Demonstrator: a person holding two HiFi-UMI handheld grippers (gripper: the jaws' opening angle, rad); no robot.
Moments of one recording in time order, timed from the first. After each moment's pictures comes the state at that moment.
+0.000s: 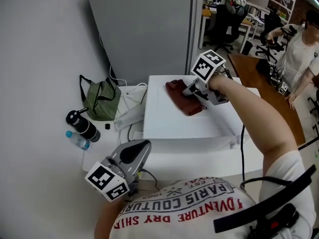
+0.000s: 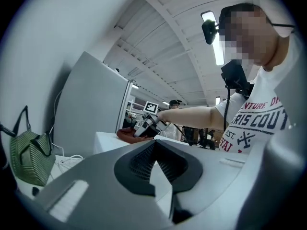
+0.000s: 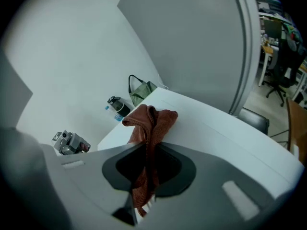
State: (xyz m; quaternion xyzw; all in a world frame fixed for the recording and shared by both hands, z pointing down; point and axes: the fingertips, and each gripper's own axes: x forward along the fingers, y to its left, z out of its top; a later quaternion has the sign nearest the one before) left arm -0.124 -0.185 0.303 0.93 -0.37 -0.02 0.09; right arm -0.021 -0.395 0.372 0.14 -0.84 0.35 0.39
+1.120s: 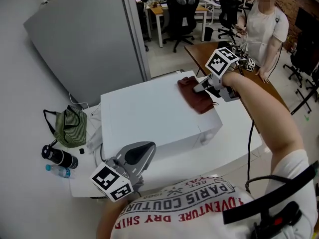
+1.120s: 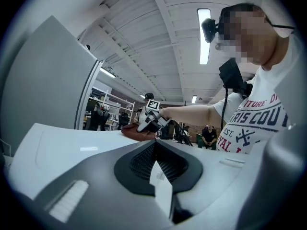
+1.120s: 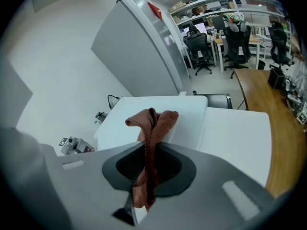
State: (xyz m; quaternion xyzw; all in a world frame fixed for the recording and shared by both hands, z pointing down) left arm 0.033 -0.210 0.306 0.97 -0.21 0.00 0.10; right arm 0.227 -0.384 0.357 0.28 -0.80 0.43 0.31
